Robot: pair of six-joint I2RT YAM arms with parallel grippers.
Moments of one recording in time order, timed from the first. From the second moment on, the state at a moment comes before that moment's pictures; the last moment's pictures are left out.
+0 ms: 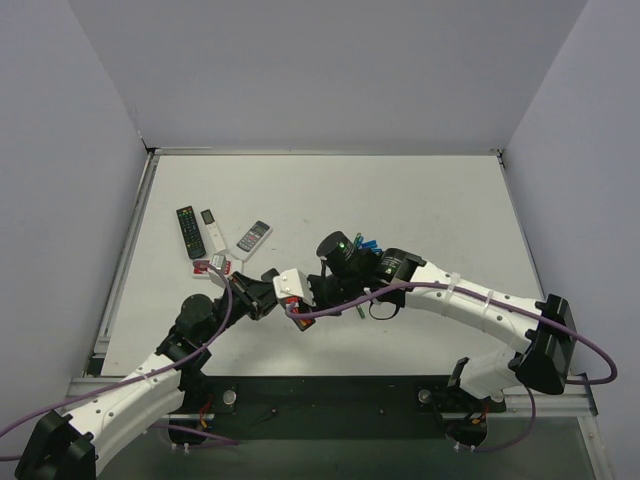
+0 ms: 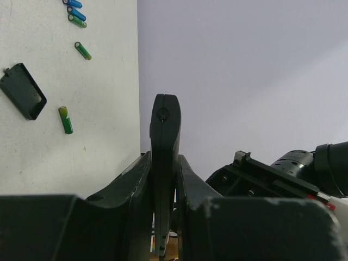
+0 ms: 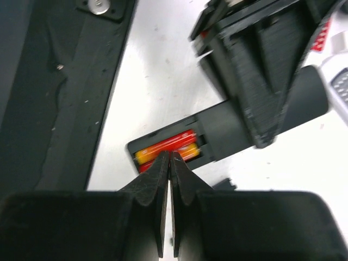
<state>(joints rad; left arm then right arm) -0.60 0.63 0.10 0.52 0.20 -1.54 1.05 1.40 1.18 -0.63 -0.50 -0.66</state>
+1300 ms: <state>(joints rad) -0.60 0.48 0.04 0.35 -0.06 -1.17 0.81 1.34 0.93 -0.37 -0.22 0.12</state>
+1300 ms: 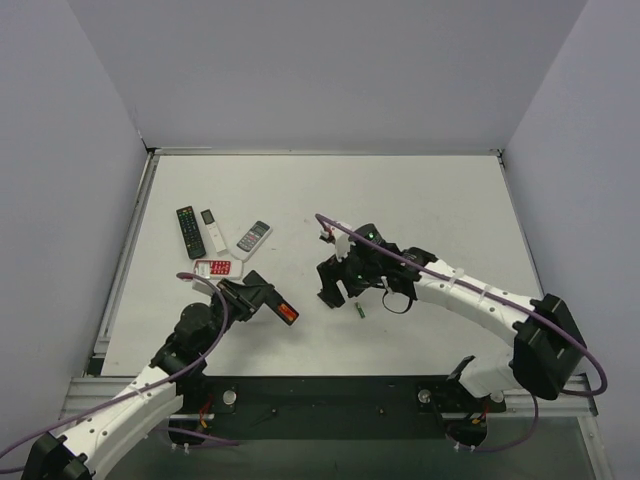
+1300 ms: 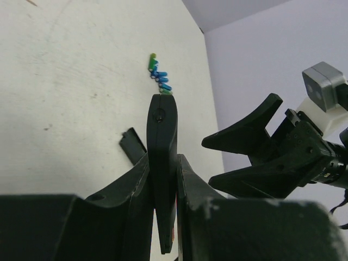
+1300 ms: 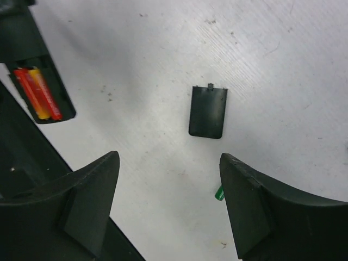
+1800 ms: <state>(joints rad) -0.60 0.37 0.04 0.05 -0.21 -1.13 0.89 1.69 1.04 -0.42 -0.06 0.07</state>
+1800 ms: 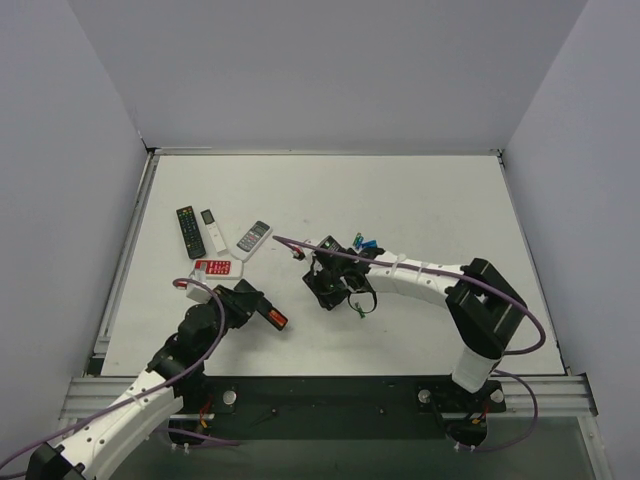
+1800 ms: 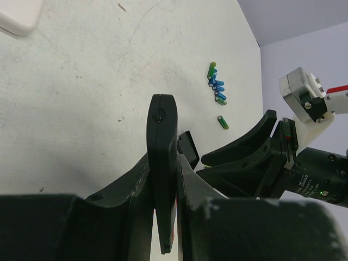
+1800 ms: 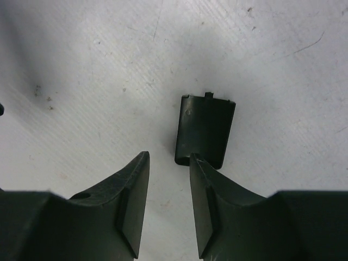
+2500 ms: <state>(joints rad) -0.60 0.53 0.04 0.12 -0.18 -1.09 0.89 1.84 1.14 -0.43 -0.10 0.05</state>
